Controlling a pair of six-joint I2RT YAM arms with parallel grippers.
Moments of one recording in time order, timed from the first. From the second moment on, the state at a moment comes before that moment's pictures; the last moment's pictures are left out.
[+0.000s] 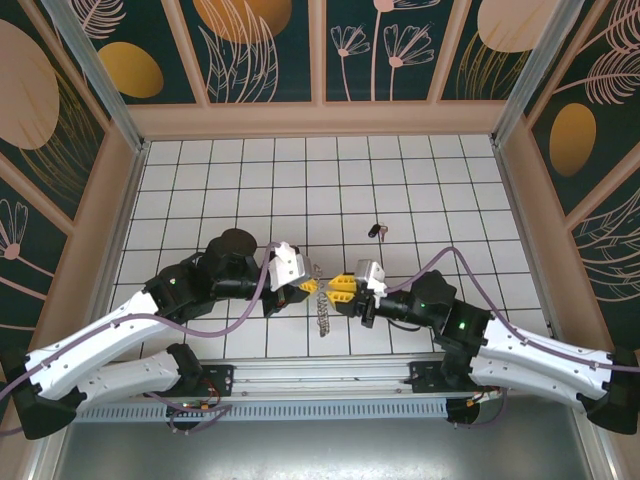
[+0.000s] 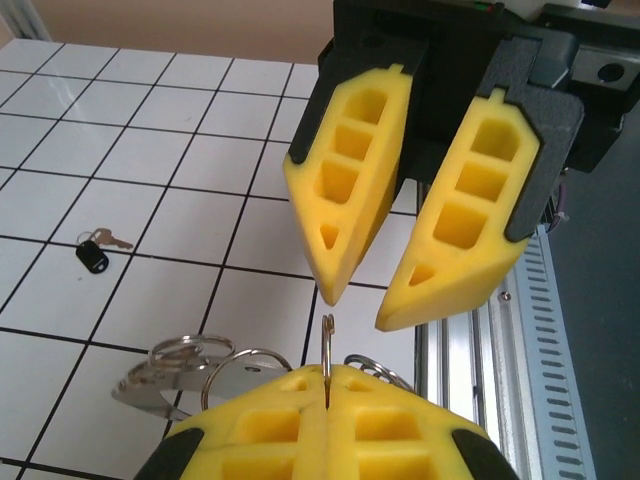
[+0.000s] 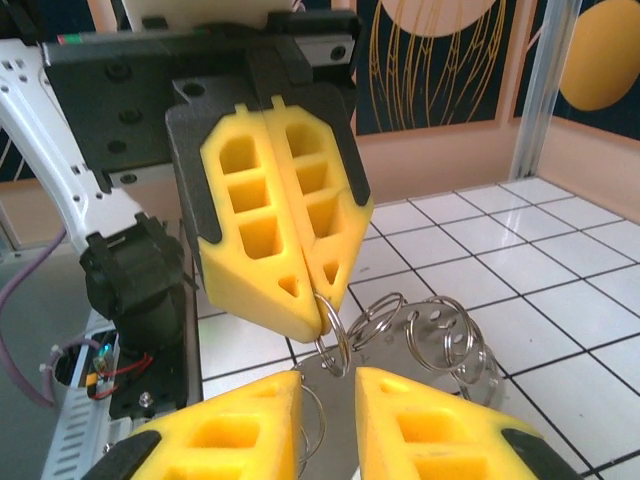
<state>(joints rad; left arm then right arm) -0.95 0.94 0.92 -0.50 0.42 0.20 1.12 0.68 0.45 0.15 -0.20 0.00</state>
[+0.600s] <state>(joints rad) -0.95 0.97 0.92 -0.51 0.45 0.20 1.12 0.72 0.45 0.16 -0.20 -0.01</state>
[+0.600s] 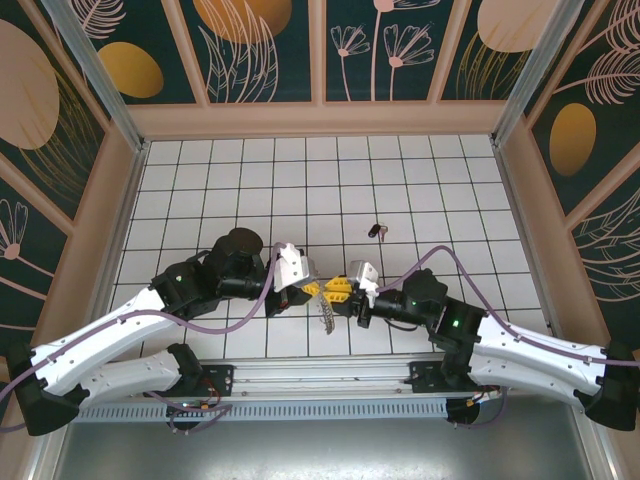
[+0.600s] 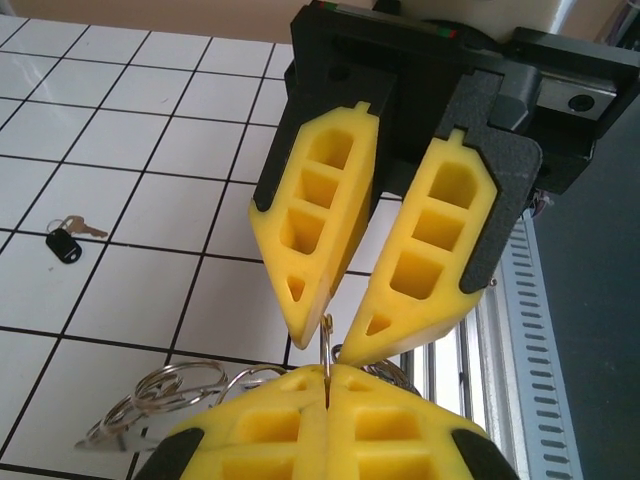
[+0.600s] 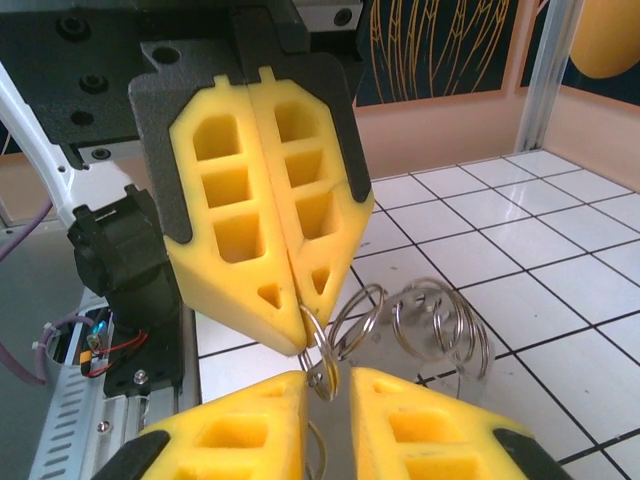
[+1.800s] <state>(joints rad) -0.95 0.90 0.82 -0.25 0.60 0.08 1.10 0.66 0.32 0.45 -0.31 0.05</state>
